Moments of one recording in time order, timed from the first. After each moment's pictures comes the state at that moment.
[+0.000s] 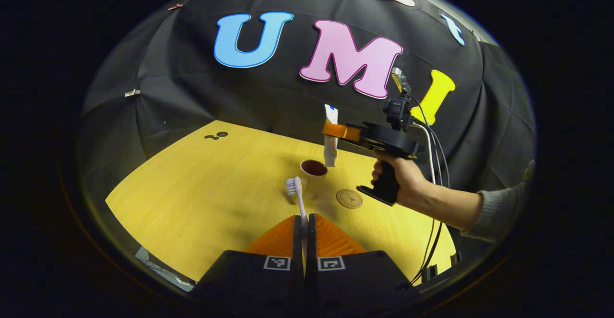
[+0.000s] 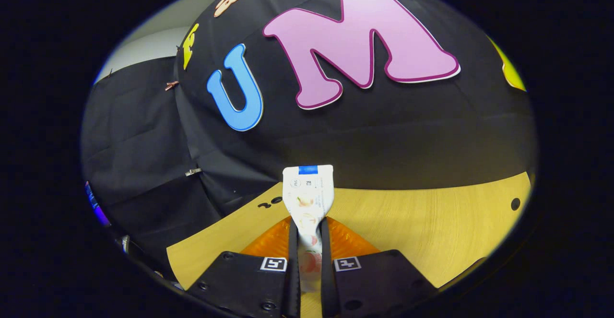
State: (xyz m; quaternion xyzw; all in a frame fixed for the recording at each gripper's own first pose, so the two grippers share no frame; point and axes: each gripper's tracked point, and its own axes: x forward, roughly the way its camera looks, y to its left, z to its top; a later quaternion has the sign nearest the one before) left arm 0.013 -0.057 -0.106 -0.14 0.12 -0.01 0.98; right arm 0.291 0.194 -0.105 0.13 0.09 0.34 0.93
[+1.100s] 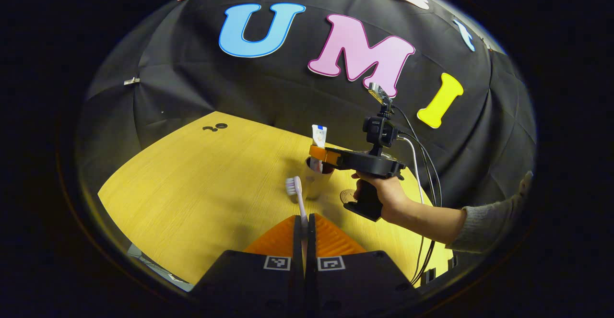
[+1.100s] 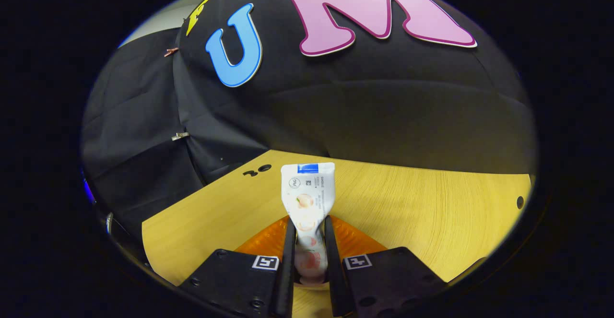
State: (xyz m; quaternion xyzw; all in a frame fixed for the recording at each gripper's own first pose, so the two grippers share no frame) left arm 0.039 -0.043 -0.119 -0.16 0.13 -0.02 0.98; right arm 0.294 0.219 -0.194 0.04 0.15 0.33 0.93
